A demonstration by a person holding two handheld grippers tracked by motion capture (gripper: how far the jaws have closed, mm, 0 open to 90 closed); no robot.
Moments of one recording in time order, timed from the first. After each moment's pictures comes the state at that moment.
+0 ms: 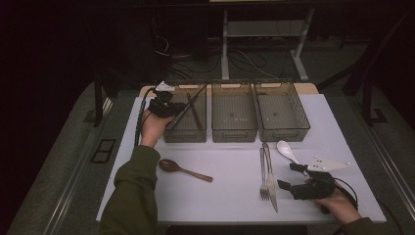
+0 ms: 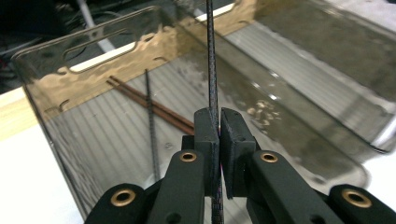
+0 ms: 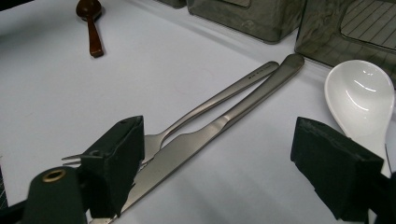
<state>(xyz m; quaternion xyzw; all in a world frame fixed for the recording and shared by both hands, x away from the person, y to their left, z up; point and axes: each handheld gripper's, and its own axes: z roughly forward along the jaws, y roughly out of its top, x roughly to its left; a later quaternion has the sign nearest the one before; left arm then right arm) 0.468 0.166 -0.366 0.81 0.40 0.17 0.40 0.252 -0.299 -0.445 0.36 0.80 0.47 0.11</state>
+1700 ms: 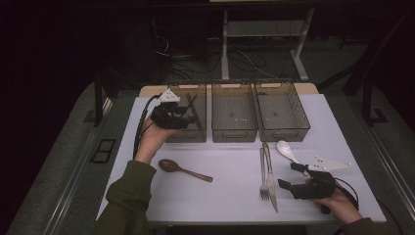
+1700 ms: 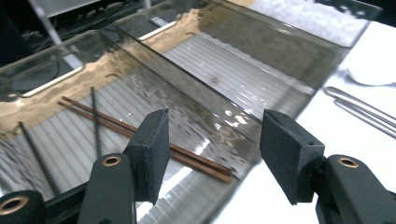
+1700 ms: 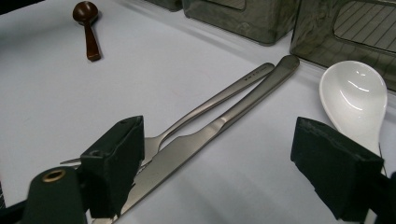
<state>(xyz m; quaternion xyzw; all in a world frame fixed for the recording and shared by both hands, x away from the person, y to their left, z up) 0.407 0.146 -0.349 0.83 0.32 0.15 0.44 0.252 -0.299 -0.444 0.37 0.79 0.47 0.12</state>
